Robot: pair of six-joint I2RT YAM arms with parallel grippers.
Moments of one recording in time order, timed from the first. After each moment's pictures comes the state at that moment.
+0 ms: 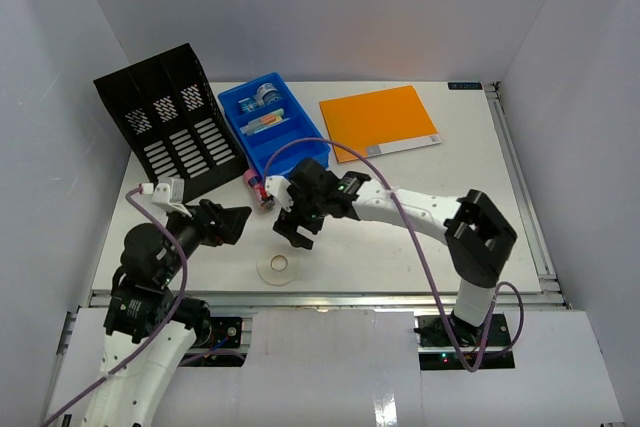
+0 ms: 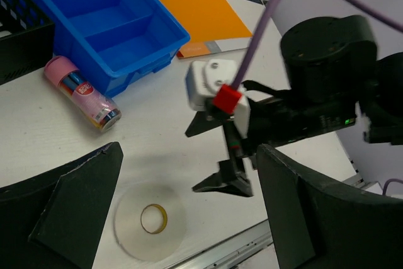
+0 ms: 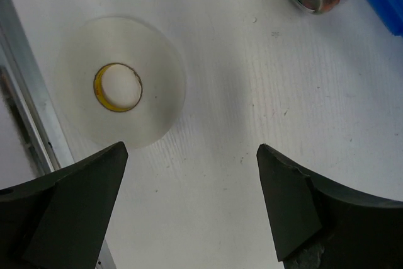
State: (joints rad) left arm -0.27 0.29 0.64 -0.46 0.21 -0.49; right arm 1.03 1.79 1.35 -0.50 -0.24 -0.27
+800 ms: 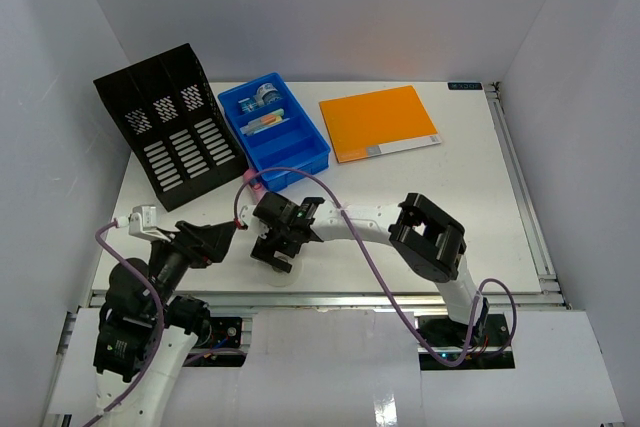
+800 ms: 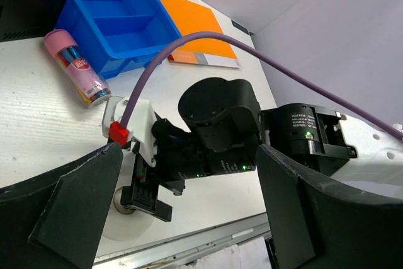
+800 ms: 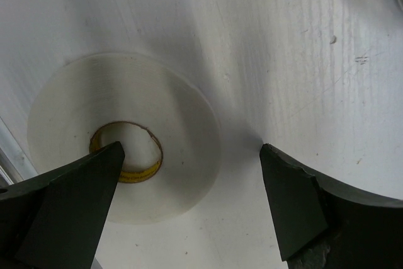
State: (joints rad) left arm -0.27 0.06 0.65 -0.65 0.11 -0.70; right arm 1.17 2.05 1.48 -0.50 -0.04 -0.16
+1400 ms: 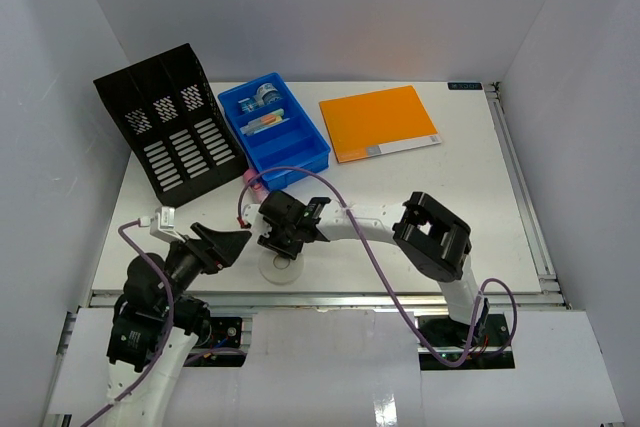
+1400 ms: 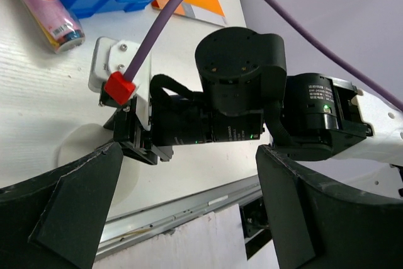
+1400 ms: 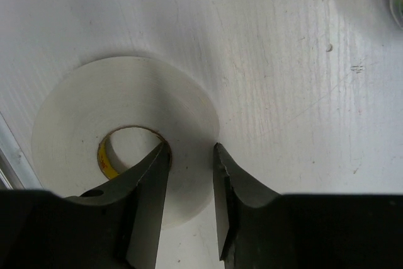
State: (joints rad) left arm -0.27 0.01 0.51 -0.65 0.24 -0.84; right arm 1.16 2.02 1.41 -0.41 -0.10 -0.19
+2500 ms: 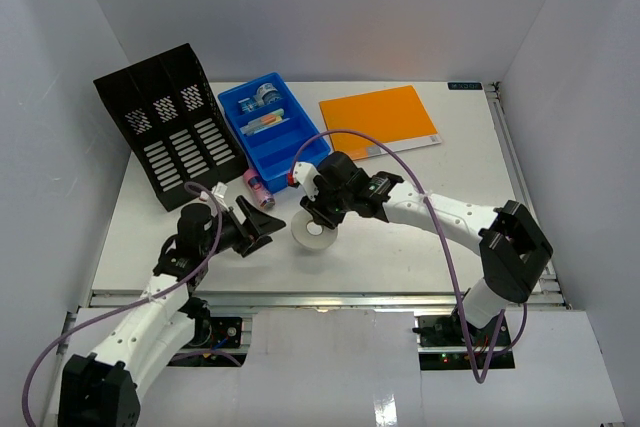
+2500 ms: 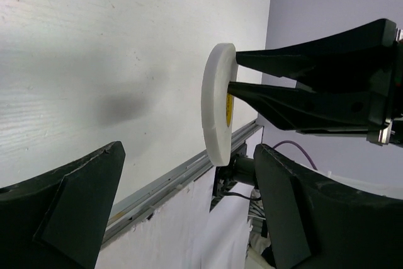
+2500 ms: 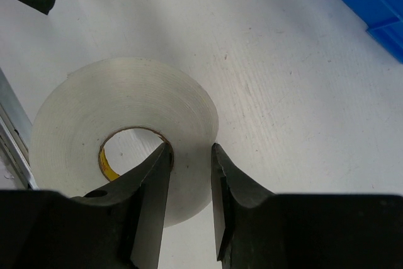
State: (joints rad) left arm -0.27 0.70 0.28 -0.04 0.54 -1.03; right arm 0.93 1.61 1.18 -0.42 -0.17 -0.24
